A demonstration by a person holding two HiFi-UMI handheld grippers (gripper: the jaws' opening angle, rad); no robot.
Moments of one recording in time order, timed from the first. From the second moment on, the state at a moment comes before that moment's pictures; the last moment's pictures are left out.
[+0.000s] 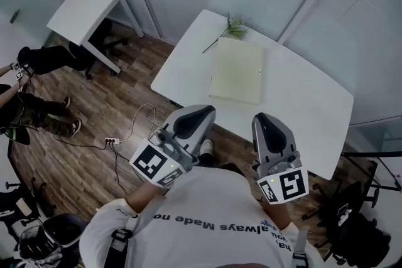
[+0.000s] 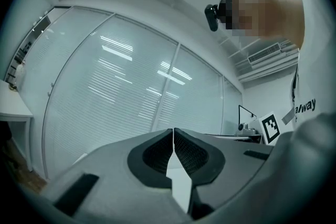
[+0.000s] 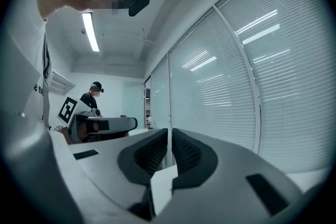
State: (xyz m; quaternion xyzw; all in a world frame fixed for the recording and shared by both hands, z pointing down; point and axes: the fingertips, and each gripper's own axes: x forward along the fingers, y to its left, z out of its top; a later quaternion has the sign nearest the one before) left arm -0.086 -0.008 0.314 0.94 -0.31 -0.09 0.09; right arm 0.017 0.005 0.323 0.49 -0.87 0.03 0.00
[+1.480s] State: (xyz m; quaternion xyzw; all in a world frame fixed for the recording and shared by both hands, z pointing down) left arm 0.003 -0.137 0.308 0.94 -0.33 -0.09 0.08; right arm 0.107 -0.124 0.318 0.48 -0.88 0.02 0.00
